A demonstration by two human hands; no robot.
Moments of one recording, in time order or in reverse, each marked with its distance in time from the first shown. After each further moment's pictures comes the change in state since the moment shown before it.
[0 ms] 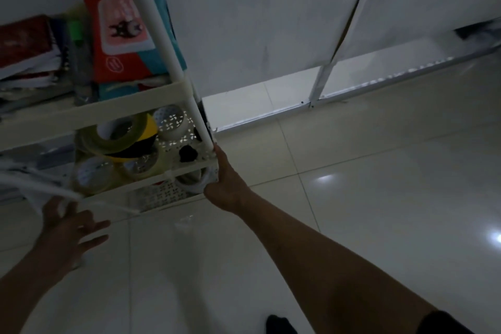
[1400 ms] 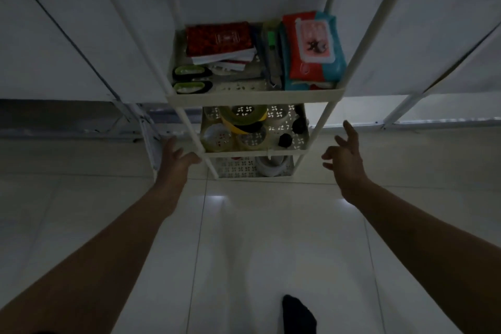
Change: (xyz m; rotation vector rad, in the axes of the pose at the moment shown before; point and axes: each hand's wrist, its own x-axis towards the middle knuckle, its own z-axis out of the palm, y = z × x) left_hand -0.053 0.045 -0.053 -0.084 0.064 0.106; right_hand -0.047 -0.084 0.000 0.161 0.337 0.090
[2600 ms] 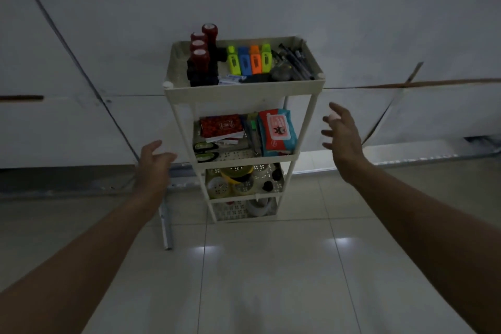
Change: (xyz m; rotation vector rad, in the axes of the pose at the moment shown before) left_hand -0.117 0.188 -0.073 -0.027 0.032 0.261; right_hand -0.115 -0.236 -0.027 -0.124 0.099 -0.374
